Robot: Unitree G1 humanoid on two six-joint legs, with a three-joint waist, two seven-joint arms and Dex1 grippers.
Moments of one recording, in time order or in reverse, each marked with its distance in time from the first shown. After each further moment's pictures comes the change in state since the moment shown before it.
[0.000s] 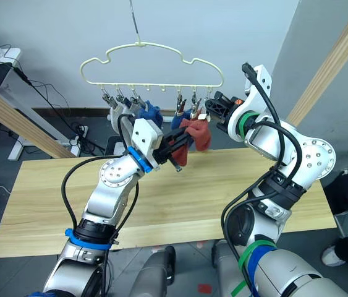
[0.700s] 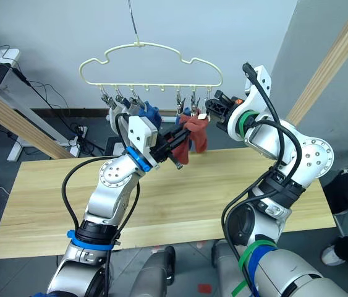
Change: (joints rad) left arm 0.024 -0.008 -0.002 -0.019 -0.034 -0.043 -0.010; right arm 0.000 0.000 0.001 0.040 0.078 -0.033 -0.076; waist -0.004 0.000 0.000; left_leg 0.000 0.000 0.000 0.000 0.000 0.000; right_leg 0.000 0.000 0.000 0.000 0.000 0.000
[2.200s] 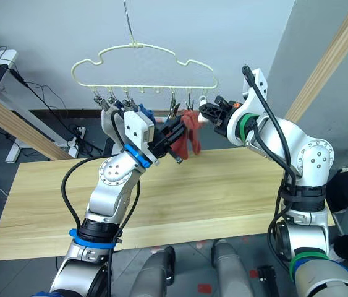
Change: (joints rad) left arm -0.015 -0.023 0.029 0.000 -0.009 0.010 0.045; right arm 0.222 -0.467 0.641 0.049 0.696 -0.627 -0.222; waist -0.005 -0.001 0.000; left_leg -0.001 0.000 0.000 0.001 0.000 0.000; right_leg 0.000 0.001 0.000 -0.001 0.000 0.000
